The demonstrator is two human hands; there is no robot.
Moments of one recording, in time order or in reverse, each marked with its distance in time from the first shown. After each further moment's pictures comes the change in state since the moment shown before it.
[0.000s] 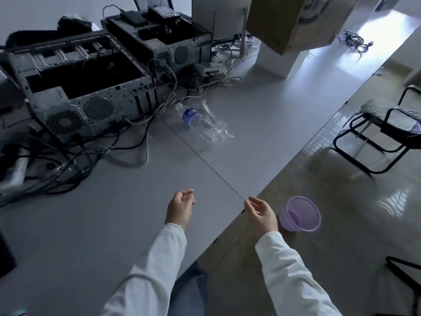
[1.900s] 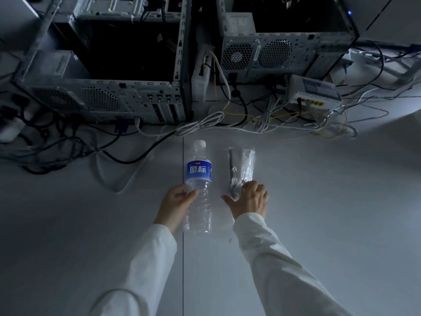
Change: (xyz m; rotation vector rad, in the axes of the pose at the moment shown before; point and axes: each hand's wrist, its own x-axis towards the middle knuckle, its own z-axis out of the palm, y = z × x) left_hand 0.240 0.098 0.087 -0.331 0.457 -0.174; right_hand 0.356 -0.147 0.155 -1.021 -0.475 -0.436
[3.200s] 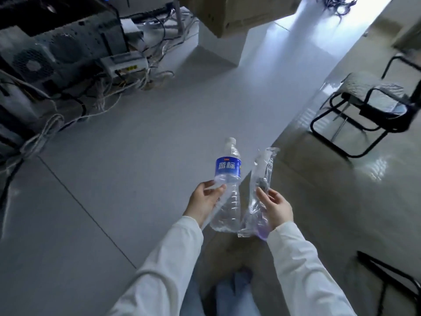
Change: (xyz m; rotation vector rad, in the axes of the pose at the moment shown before) left_hand -0.210 -0.082 0.160 0.328 -0.808 -0.025; right_hand -0.260 0.262 -0.050 1.426 0.569 0.625
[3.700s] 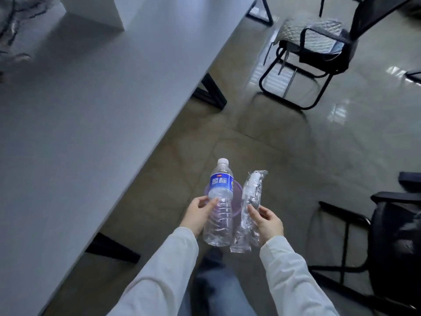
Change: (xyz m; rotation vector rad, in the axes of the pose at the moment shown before) left_hand 0.039 -0.109 0.241 0.229 -0.133 -0.251; right_hand 0.096 0.076 -0.238 0.101 0.233 0.254
